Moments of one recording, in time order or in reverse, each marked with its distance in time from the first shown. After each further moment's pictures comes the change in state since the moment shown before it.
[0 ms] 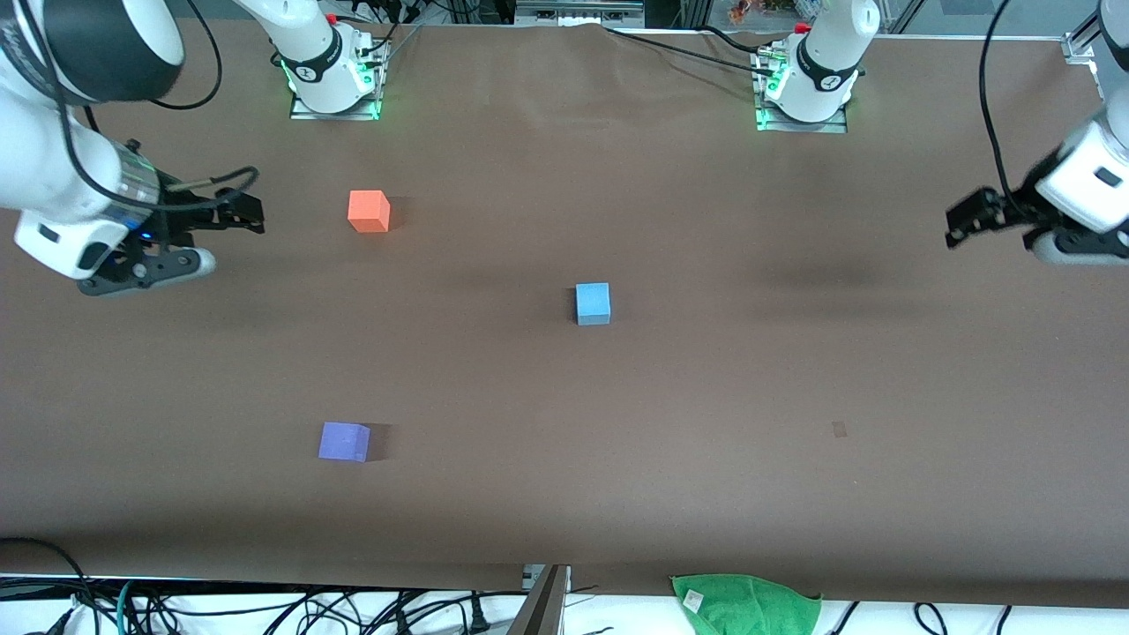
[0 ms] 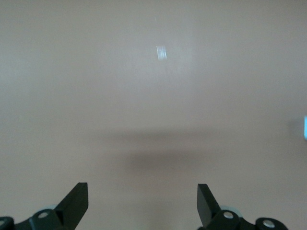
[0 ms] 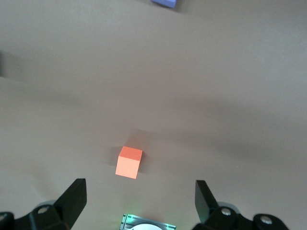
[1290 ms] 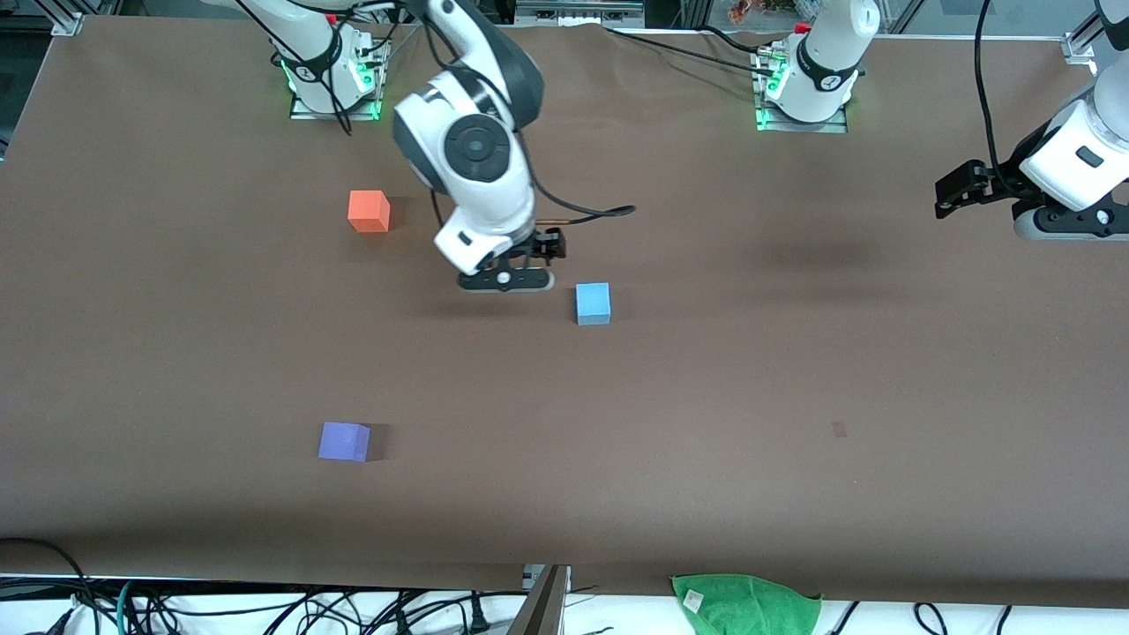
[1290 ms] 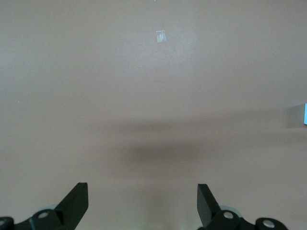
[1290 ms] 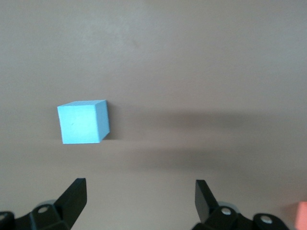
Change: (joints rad) left arm -0.009 0.002 0.012 0.005 0.000 -0.033 -0.009; right arm 0.569 0.325 0.006 -0.006 0.005 0.523 0.800
